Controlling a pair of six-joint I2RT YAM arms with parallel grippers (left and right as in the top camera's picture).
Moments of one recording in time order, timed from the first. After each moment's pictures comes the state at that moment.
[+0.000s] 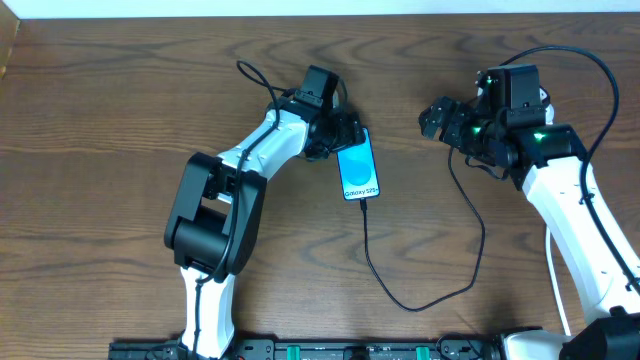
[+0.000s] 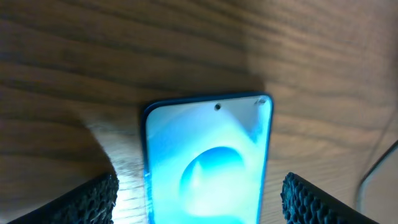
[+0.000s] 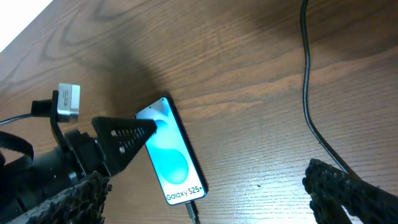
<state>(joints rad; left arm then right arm) -0.41 2.12 1.47 -0.52 0.32 -0.62 0.16 1.49 1.21 -0.67 -0.21 0.60</state>
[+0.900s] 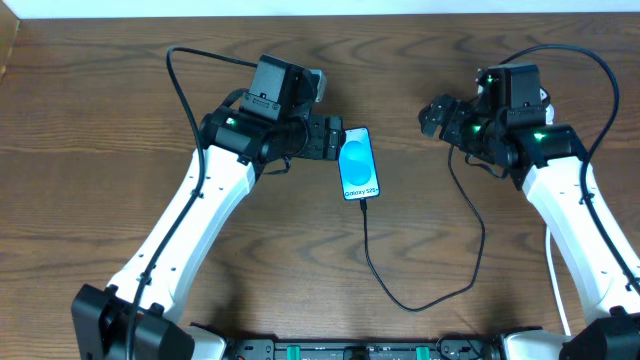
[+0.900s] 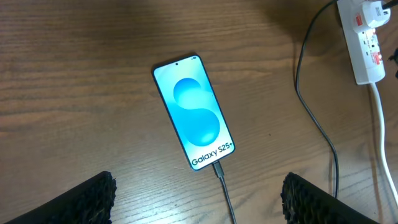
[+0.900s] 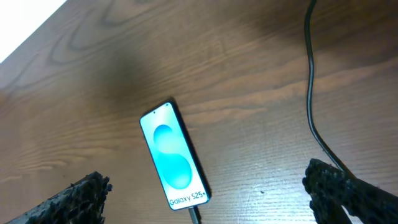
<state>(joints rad) -0.40 1.57 1.41 -0.83 0.25 -0.27 0.16 1.49 1.21 -0.64 -0.21 0.60</state>
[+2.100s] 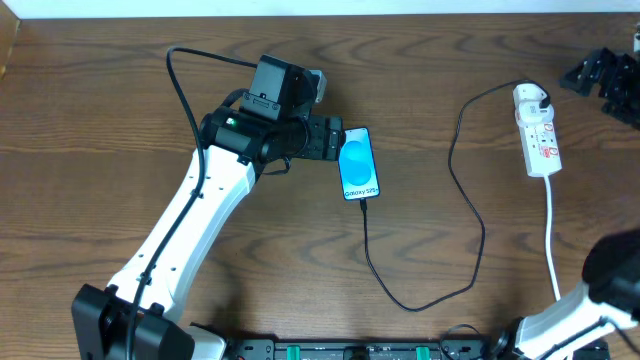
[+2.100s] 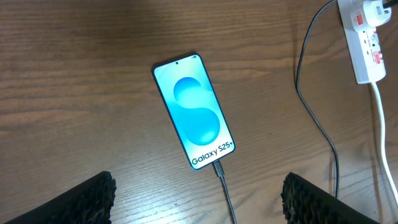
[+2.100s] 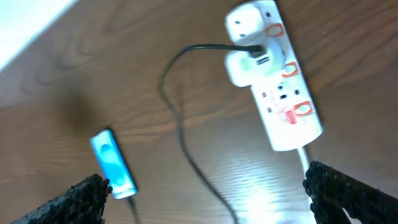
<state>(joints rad) -0.40 1.57 1.41 -0.84 0.25 -0.27 -0.46 1.92 2.02 -1.36 -0.47 -0.01</state>
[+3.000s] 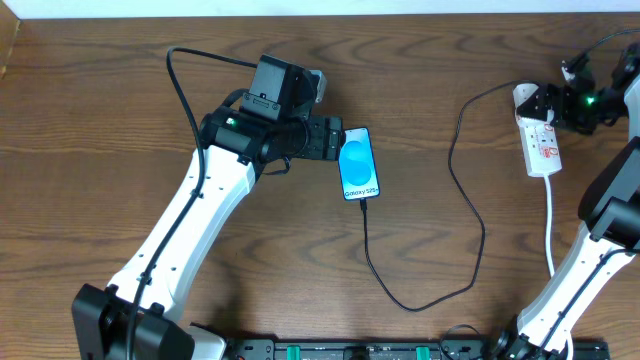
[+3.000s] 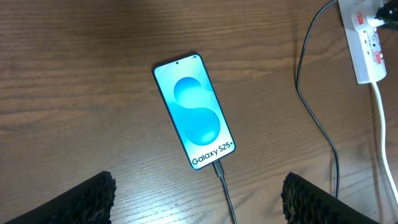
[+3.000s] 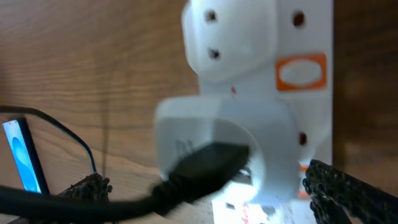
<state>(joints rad) -0.40 1.57 1.41 -0.84 0.25 -0.27 -0.44 2.37 2.02 -1.15 -0.57 -0.32</state>
